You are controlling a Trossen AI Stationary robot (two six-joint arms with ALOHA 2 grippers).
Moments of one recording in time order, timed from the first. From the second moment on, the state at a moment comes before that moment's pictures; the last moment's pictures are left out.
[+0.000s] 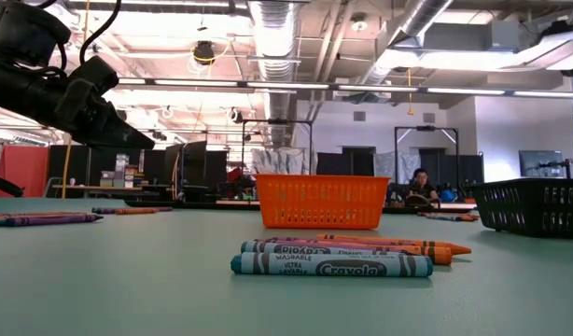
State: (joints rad) left arm 0.22 0.26 0.02 0.03 -0.17 -0.07; right arm 0.96 1.86 1.12 -0.68 0.21 1.22
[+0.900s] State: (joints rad) left arm 0.22 0.26 0.02 0.03 -0.17 -0.07; right arm 1.04 1.79 1.16 -0.81 0.12 1.52
